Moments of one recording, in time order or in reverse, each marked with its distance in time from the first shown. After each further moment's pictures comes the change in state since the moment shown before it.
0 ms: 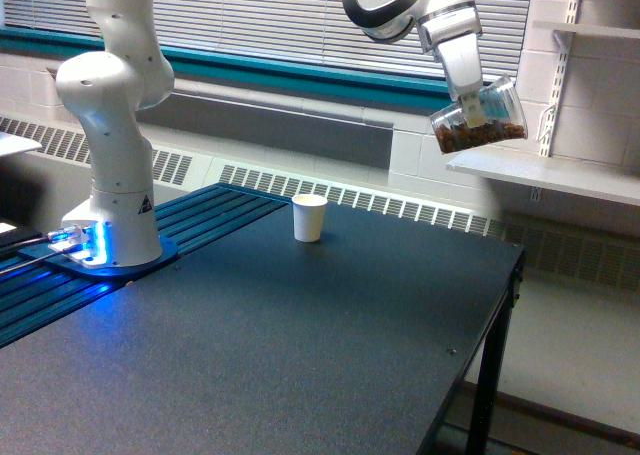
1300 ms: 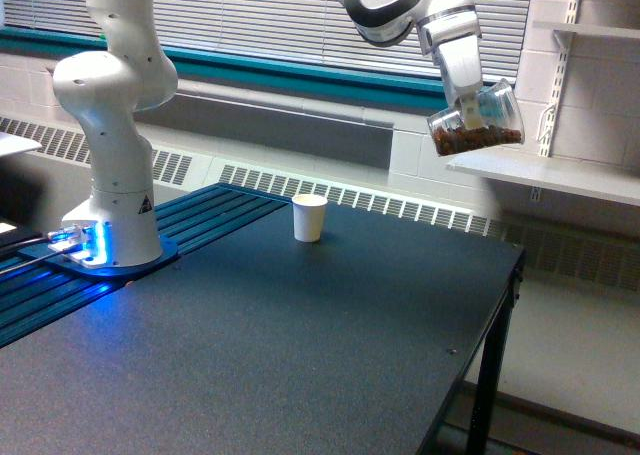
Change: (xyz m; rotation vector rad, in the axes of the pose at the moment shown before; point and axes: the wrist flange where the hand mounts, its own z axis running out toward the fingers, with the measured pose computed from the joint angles) arm -0.007 -0.005 0.003 -0.044 0.001 -0.047
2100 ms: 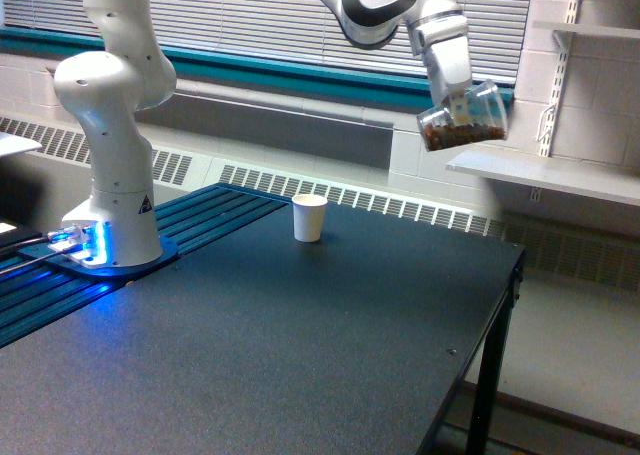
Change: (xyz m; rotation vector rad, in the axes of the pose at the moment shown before) arm -0.055 -0.032 -0.013 -0.009 0.002 -0.063
